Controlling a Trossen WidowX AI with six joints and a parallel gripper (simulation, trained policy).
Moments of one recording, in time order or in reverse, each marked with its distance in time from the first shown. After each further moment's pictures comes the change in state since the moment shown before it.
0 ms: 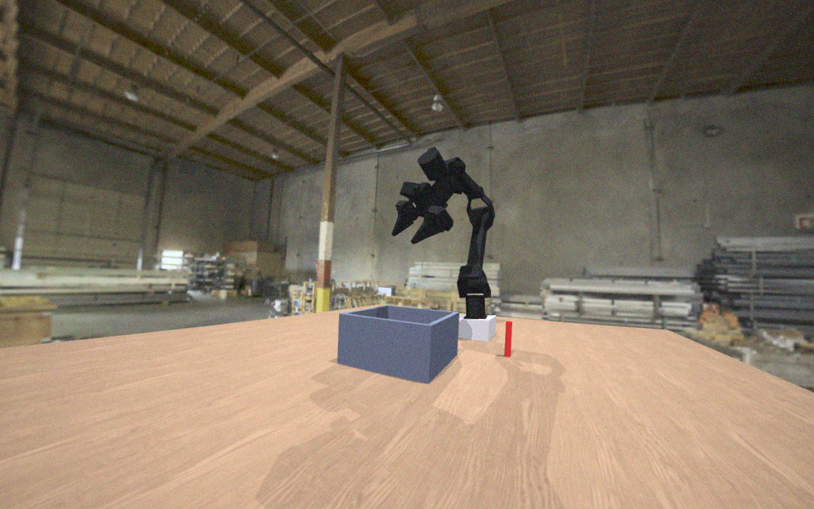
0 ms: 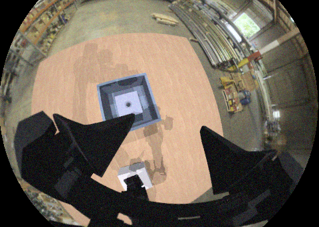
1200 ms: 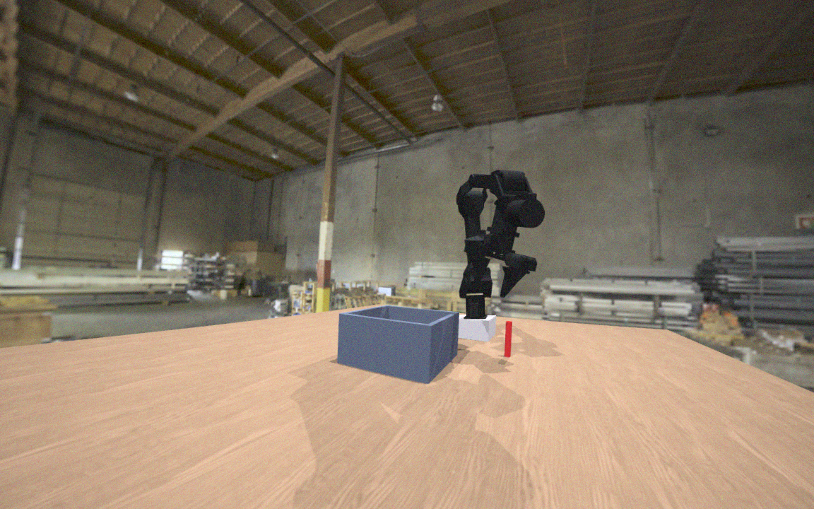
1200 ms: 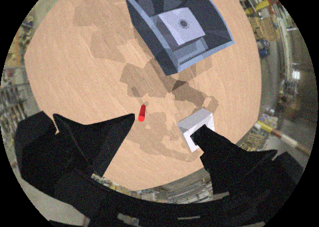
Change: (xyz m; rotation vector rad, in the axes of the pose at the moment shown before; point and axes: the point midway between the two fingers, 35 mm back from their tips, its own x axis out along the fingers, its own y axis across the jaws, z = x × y) arm -0.020 0.179 -0.146 0.178 0.569 0.002
